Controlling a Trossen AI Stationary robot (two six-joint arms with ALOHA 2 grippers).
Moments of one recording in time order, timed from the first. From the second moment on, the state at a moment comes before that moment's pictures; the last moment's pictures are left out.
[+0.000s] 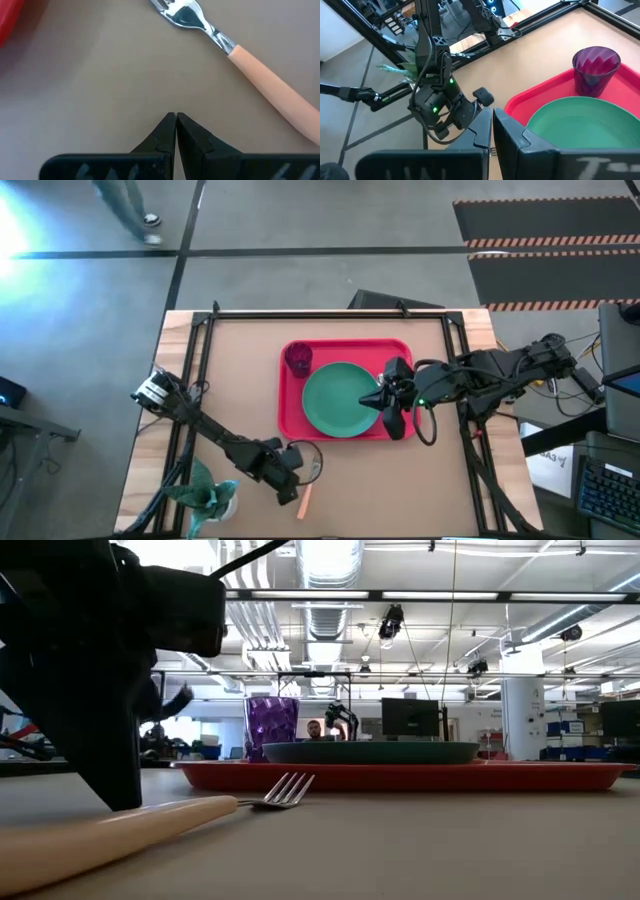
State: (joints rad) left arm -0.58 1.87 1.10 -0.42 -0.15 -0.96; right arm 0.33 1.35 1.54 -0.72 0.26 0.63
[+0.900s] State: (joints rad) left arm -0.59 1.95 1.11 -0.19 -0.12 -0.99; right arm 0.33 1.35 1.54 -0.71 0.25 0.62
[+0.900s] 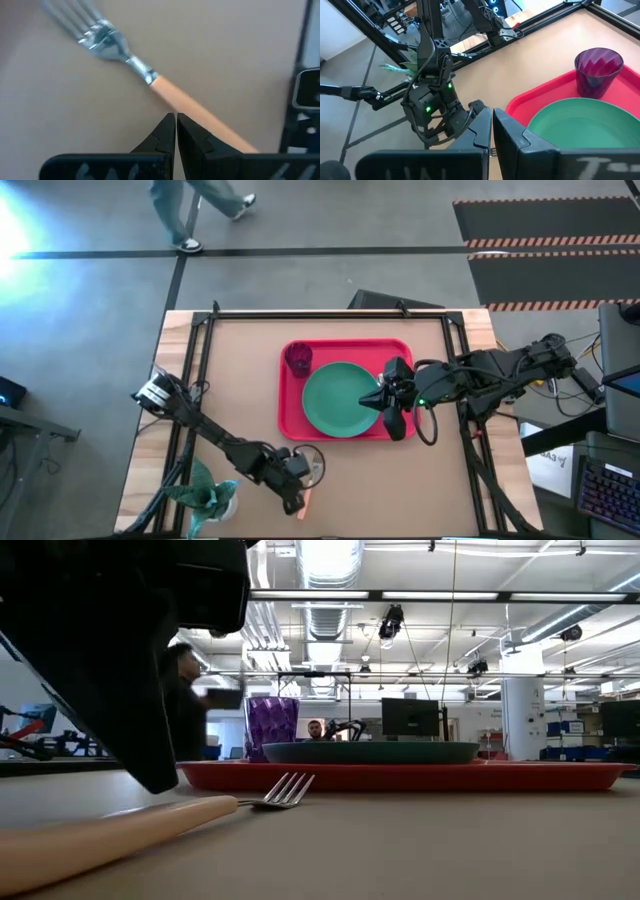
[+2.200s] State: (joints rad) left arm -0.50 1.93 1.22 -0.26 -0.19 -0.75; right arm 0.33 1.35 1.54 -0.67 0.19 0.61
